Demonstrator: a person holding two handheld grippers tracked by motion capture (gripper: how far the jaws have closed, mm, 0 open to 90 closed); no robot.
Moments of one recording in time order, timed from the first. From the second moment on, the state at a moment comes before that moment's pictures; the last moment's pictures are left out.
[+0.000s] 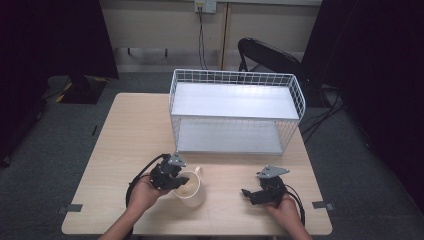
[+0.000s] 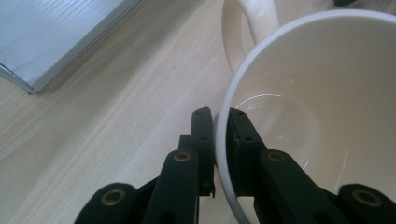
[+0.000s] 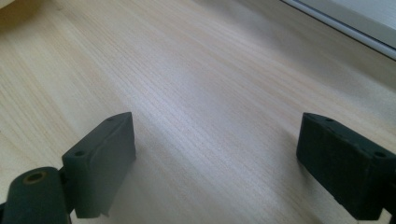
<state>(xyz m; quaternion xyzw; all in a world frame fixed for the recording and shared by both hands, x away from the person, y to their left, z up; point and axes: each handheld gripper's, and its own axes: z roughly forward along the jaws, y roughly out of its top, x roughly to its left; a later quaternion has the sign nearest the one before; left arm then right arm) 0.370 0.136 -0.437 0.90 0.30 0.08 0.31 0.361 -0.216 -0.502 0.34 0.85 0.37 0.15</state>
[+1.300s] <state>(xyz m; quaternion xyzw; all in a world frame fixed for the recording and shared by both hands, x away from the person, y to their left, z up) 0.413 0.108 -0.431 0.86 0.36 0.14 0.34 0.361 -0.216 -0.502 0.34 0.85 0.37 0.15</state>
